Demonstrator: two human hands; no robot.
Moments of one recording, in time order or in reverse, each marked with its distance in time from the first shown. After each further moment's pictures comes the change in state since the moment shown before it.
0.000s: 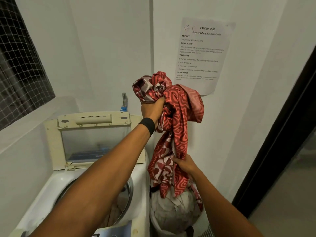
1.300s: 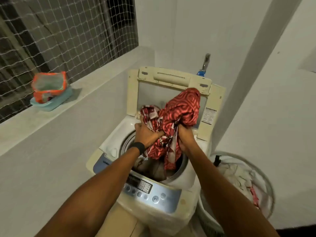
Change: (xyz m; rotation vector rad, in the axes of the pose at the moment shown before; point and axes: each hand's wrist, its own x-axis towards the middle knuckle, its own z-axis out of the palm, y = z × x) left_hand -0.058 -0.119 -0.326 0.798 0.315 -0.224; right_hand 0.034 -0.040 0.277 0.327 -0.256 0.072
